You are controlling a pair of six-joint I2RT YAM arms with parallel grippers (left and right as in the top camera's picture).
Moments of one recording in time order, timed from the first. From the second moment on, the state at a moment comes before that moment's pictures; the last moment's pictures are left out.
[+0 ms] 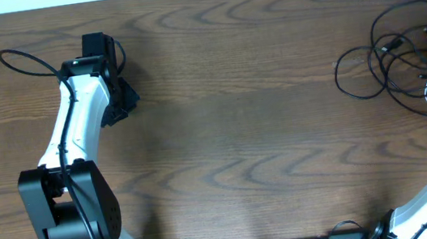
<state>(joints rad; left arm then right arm) 0.02 1.82 1.41 -1.02 -0.14 -0.59 -0.53 1.97 1.43 -0.54 0.11 0.05</state>
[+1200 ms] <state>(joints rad) 0.02 1.82 1.41 -1.02 -0.14 -0.60 -0.46 1.97 1.43 -0.36 -0.50 0.06</state>
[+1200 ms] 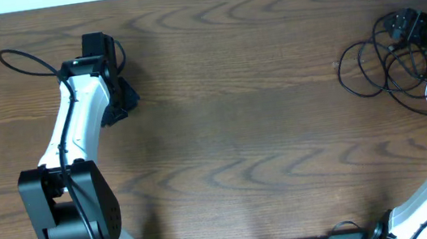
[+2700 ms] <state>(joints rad) 0.02 1.82 1.41 -1.02 -0.14 -0.60 -0.46 1.97 1.43 -0.36 -0.51 0.07</state>
